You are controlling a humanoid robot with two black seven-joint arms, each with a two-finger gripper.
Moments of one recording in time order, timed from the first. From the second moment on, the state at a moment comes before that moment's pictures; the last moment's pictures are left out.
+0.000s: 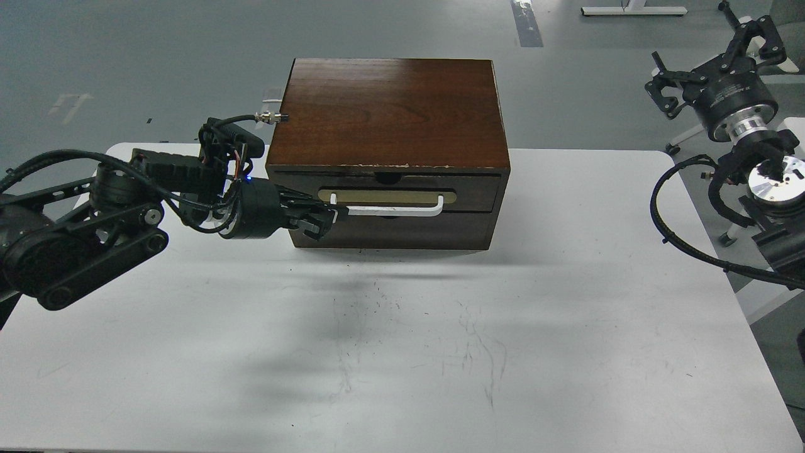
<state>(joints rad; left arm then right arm) -0.95 0.62 -0.39 -1.30 1.74 -0.49 -0.28 0.95 -0.43 0.61 0.43 0.49 0.49 0.15</state>
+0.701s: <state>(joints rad) -1.04 0.72 -0.45 -1.36 1.13 -0.49 -0.29 1.01 -0.43 0.61 0.43 0.48 0.49 0.15</state>
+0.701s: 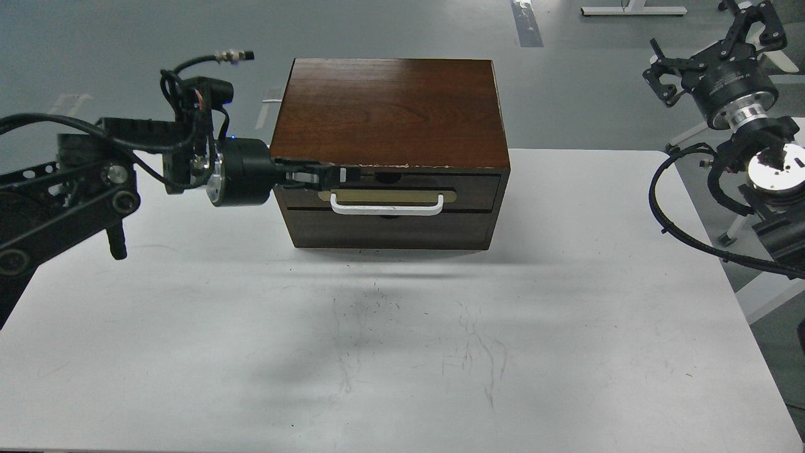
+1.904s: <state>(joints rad) -0.97 0.43 -0.60 -0.38 -0.18 -0.49 -0.27 1.00 -0.38 0.65 0.41 0.49 0.49 0.08</state>
